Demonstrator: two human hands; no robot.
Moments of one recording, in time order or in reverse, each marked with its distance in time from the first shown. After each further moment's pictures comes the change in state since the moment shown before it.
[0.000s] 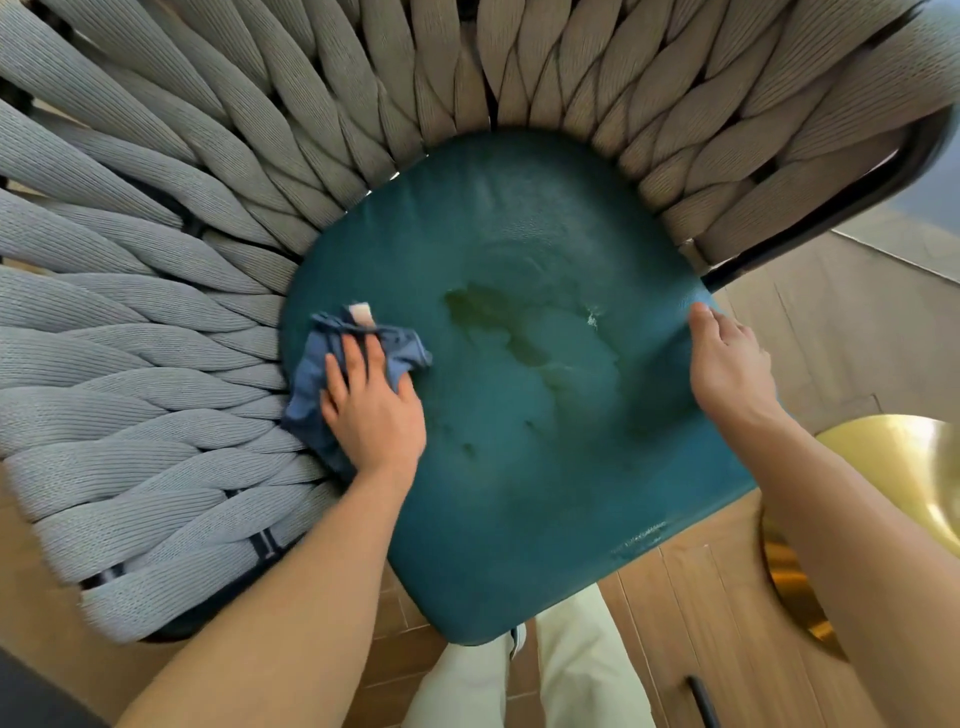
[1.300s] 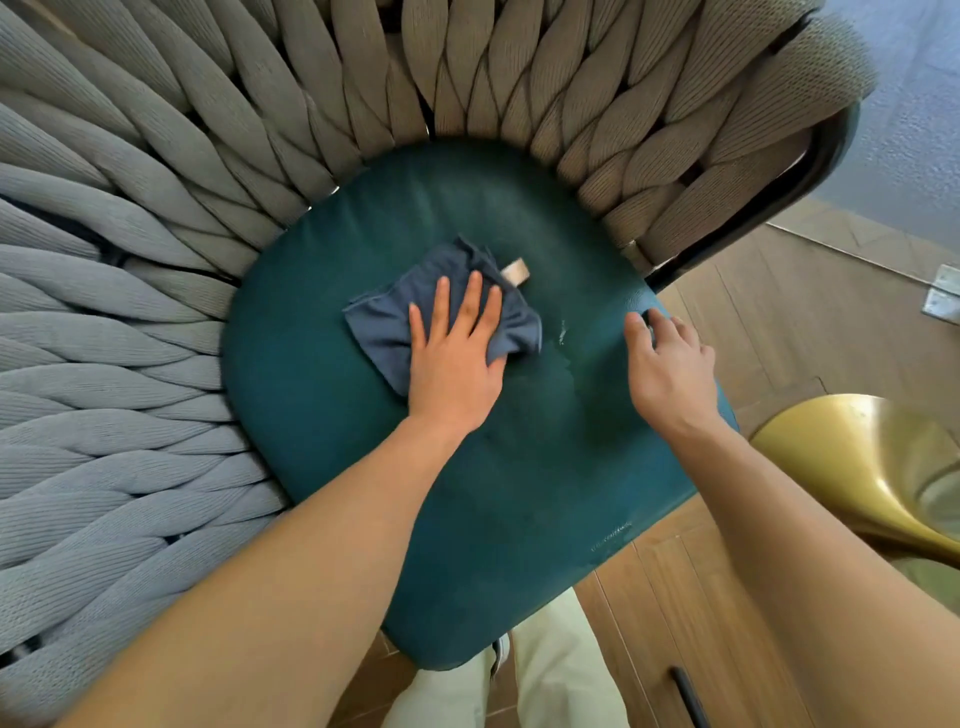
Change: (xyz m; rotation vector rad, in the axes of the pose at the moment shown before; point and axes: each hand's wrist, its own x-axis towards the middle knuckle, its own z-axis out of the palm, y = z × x) left_hand 0.007 0.114 0.013 0.135 -0.067 0.720; right_hand 0.012 0.017 0.016 -0.056 0.099 -0.021
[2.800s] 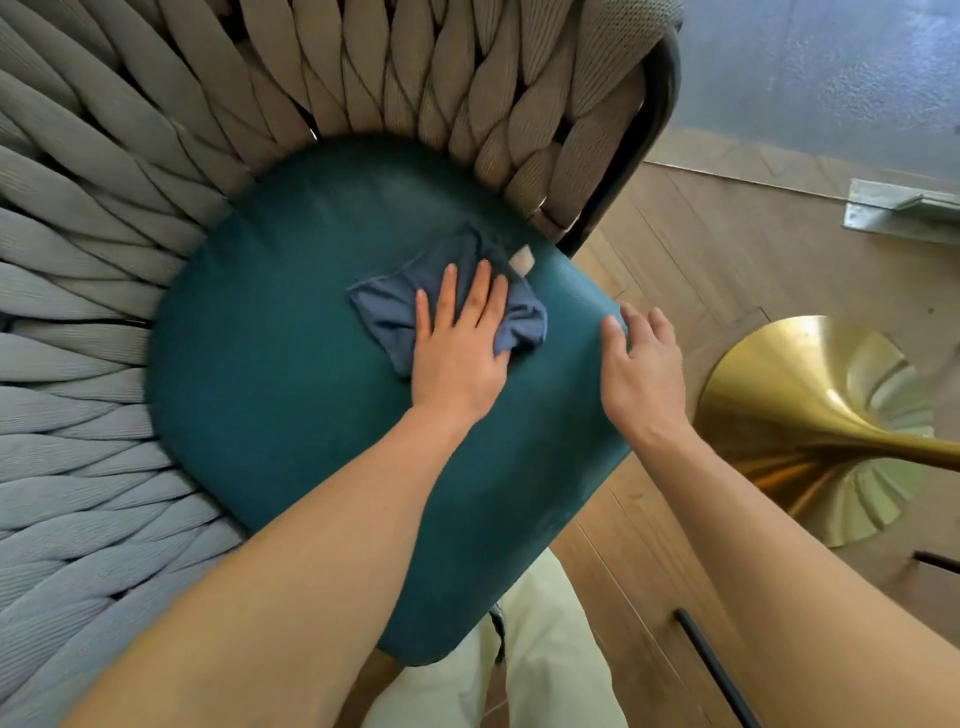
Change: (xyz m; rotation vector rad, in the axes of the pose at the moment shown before) left_hand 0.008 0.066 0.008 0.039 -0.022 0.237; right_hand -0.031 0.053 -0.008 0.217 0.120 0.093
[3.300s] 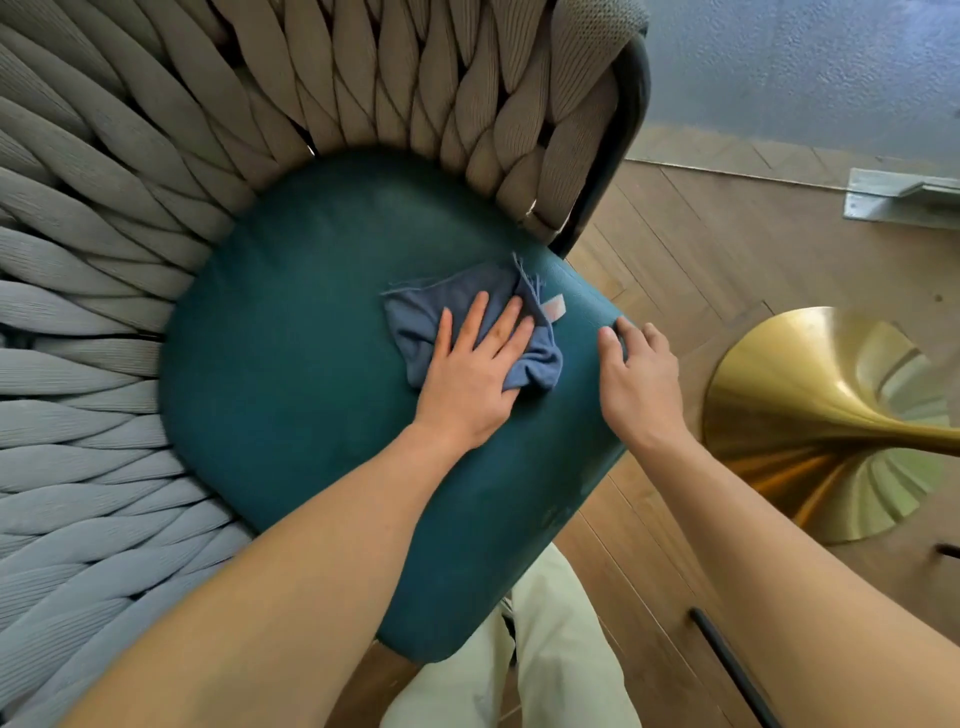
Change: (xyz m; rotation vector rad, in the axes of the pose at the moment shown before) left_hand -0.020 0.002 -0.002 0.047 -0.110 0.256; right_hand -0.005 0.011 0.001 -0.003 -0.030 0.038
